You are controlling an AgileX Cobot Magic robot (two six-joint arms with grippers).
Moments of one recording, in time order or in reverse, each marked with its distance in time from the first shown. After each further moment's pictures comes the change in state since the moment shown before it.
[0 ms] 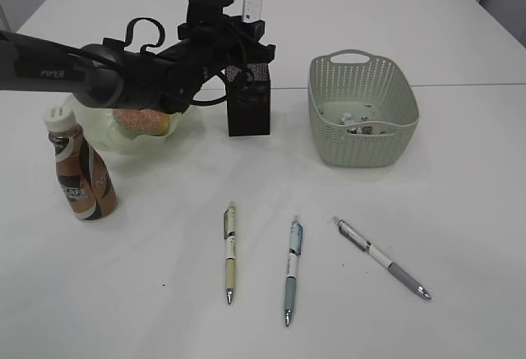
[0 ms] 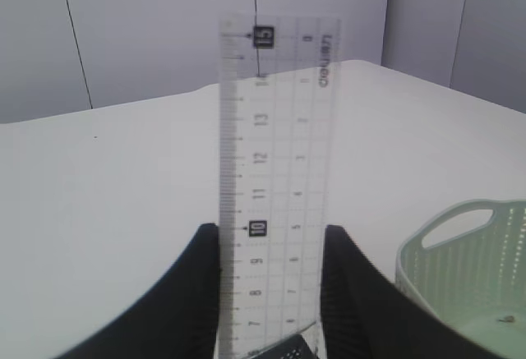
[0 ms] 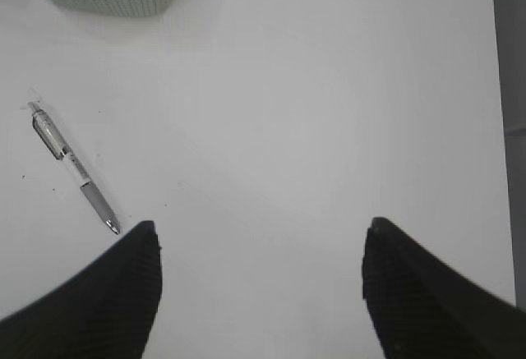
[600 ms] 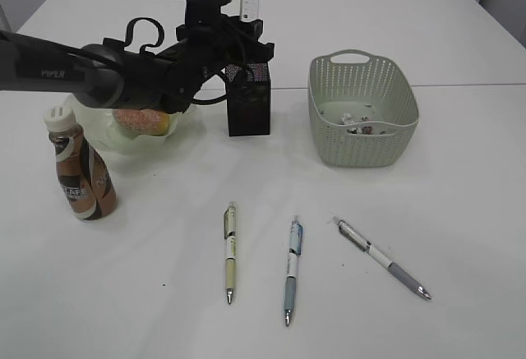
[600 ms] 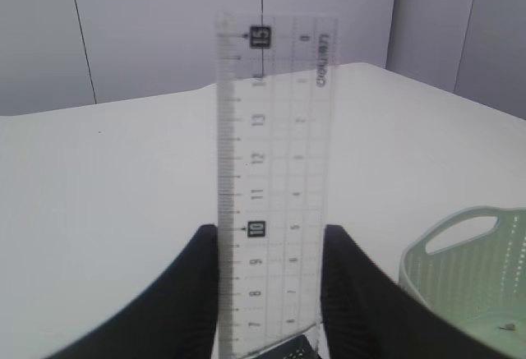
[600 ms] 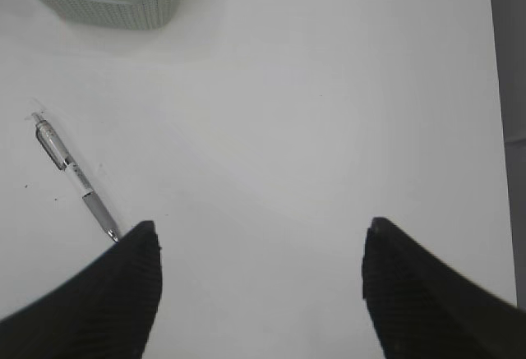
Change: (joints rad) left arm 0.000 0.002 -0.002 -0.024 0.000 -0.004; right arm 0.000 0.000 0.000 -0.002 -0.020 0.000
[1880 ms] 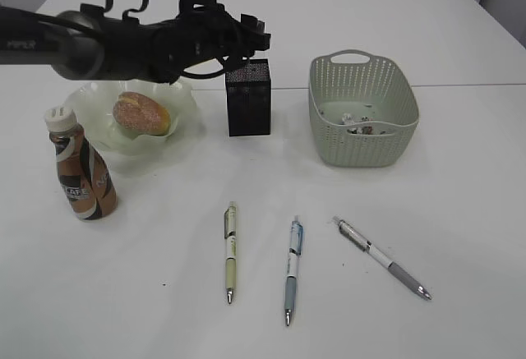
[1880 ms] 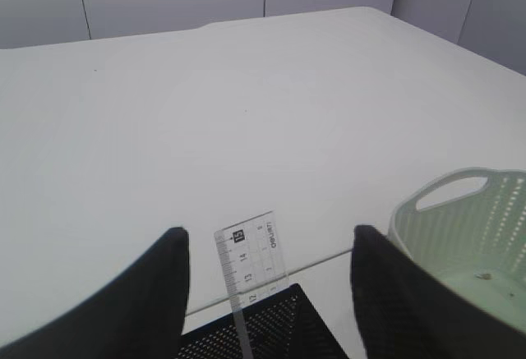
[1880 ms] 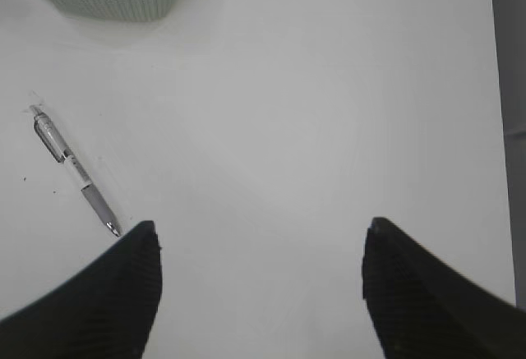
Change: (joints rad) left arm 0.002 -0.084 0.000 -0.025 0.252 -0.019; right arm 0.000 0.000 0.000 0.000 0.017 0.000
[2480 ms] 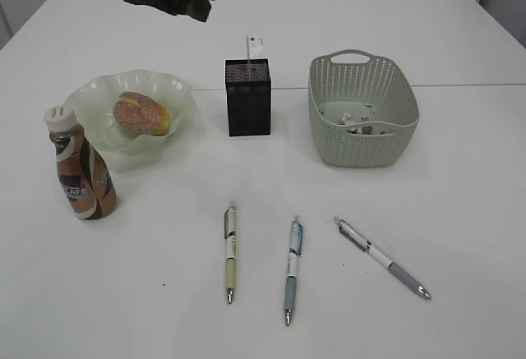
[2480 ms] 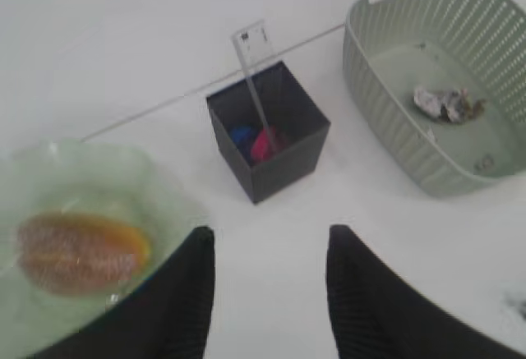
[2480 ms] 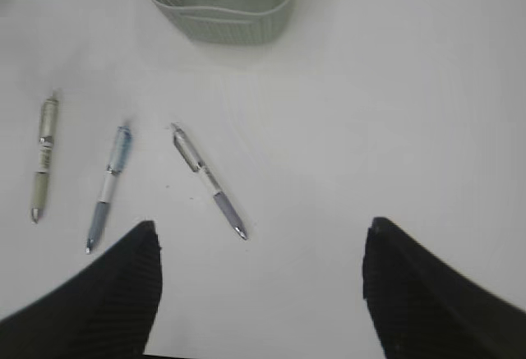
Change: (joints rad) left arm 0.000 -0.411 0.000 0.073 0.922 -0.011; right arm 0.000 0.000 -0.079 0.225 0.005 0.000
